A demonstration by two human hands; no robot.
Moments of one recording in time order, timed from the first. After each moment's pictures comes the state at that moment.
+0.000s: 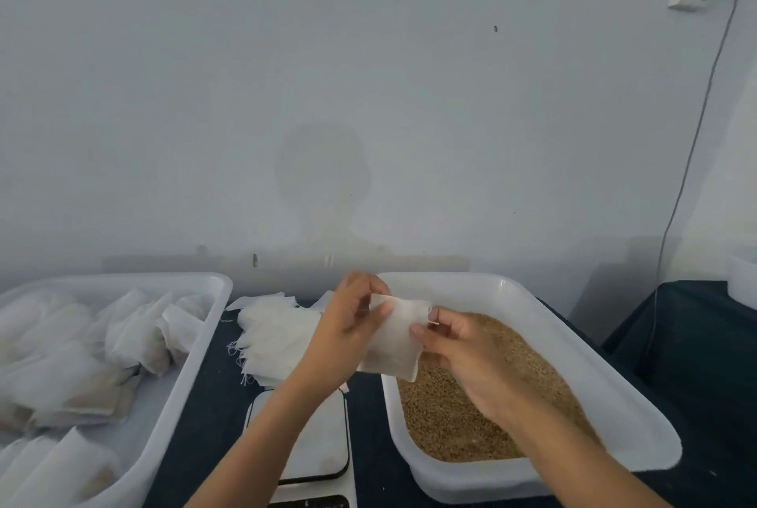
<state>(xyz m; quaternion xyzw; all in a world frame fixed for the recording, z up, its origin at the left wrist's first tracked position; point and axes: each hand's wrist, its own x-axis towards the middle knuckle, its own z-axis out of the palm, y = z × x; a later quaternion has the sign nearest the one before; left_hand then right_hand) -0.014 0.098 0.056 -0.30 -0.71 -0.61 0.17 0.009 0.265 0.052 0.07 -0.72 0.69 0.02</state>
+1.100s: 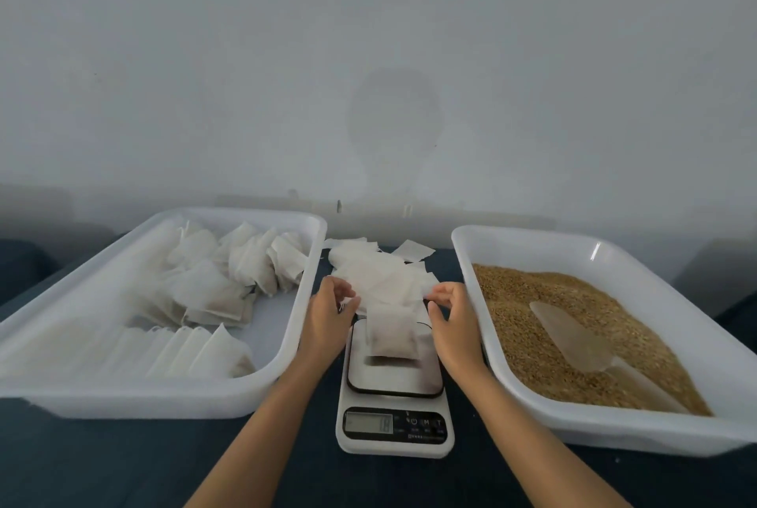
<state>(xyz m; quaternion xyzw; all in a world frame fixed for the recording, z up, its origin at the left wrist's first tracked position) -0.039 -0.024 -0.055 0.00 -0.81 -0.55 0.21 -0.032 0.152 -0.045 0.04 -0.81 0.54 0.20</state>
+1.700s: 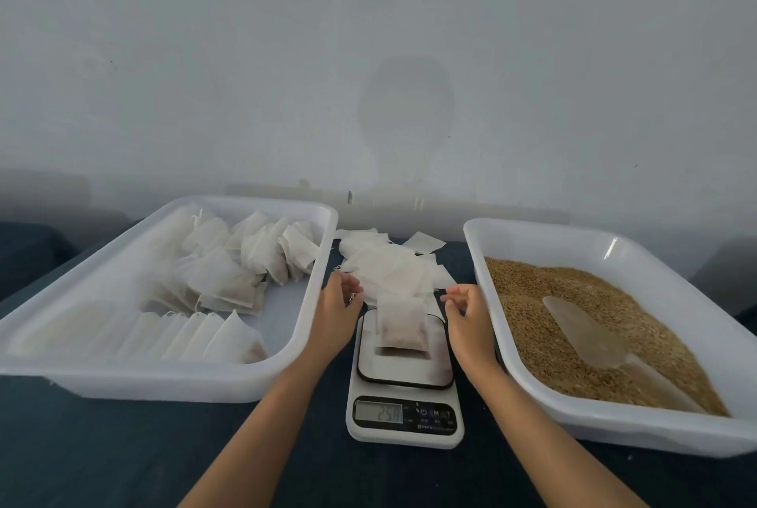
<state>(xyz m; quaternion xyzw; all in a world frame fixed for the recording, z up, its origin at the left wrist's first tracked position) -0.042 -0.033 -0.065 0.01 -0.83 -0.53 0.19 -0.040 0.157 -0.059 -0.01 -0.81 0.55 0.20</state>
